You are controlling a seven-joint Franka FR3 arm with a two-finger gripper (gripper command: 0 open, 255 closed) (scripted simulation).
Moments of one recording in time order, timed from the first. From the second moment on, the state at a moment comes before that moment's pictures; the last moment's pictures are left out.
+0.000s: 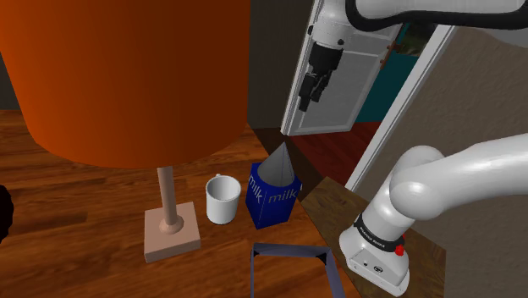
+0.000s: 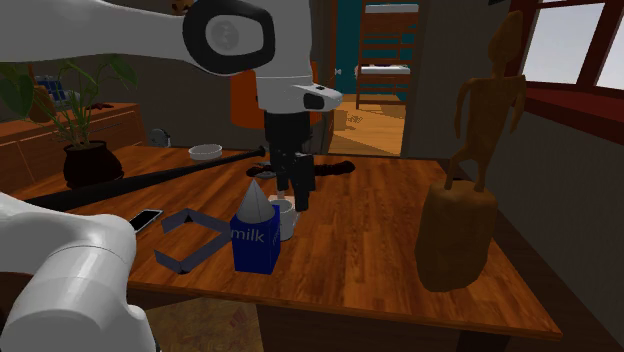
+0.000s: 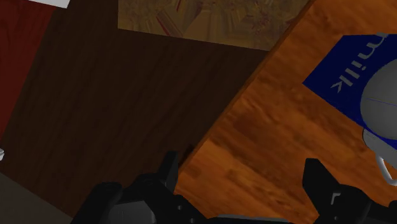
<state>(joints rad) 0.03 -0.74 0.07 -2.43 0.01 1.70 -0.05</state>
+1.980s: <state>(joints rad) 0.19 -0.03 0.61 -2.22 -0.01 2.08 0.57</state>
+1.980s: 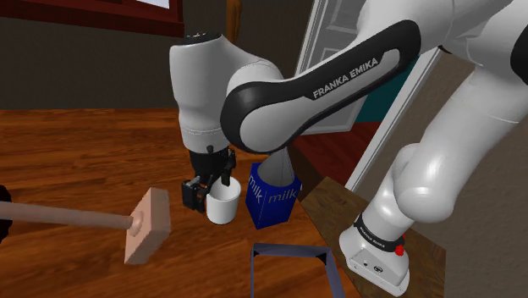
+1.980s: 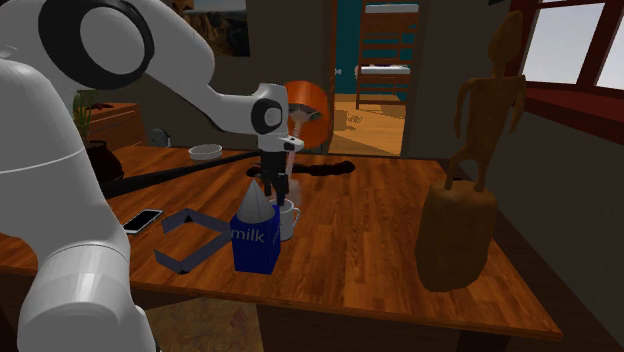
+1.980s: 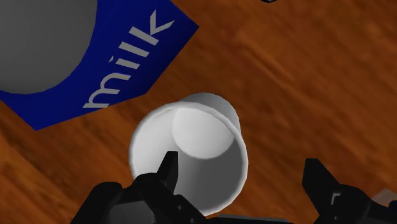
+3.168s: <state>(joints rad) 0.19 0.01 0.61 -2.26 -0.03 2.16 0.59</state>
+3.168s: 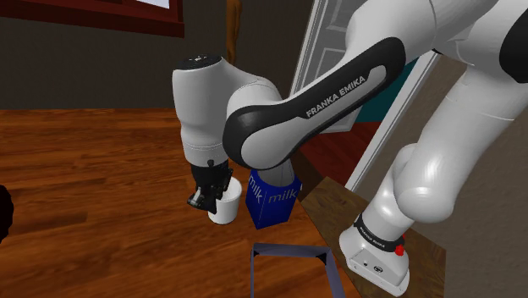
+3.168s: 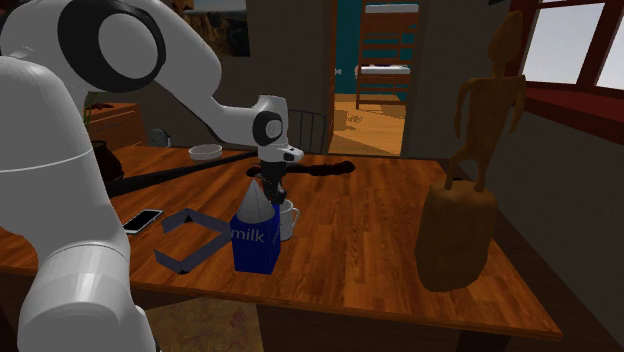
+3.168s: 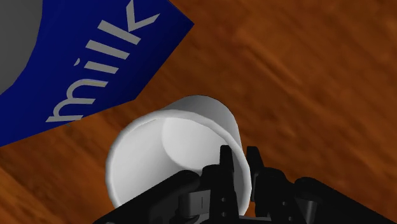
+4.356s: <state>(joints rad) 0.19 -0.09 0.60 -2.17 0.03 1.99 0.54</state>
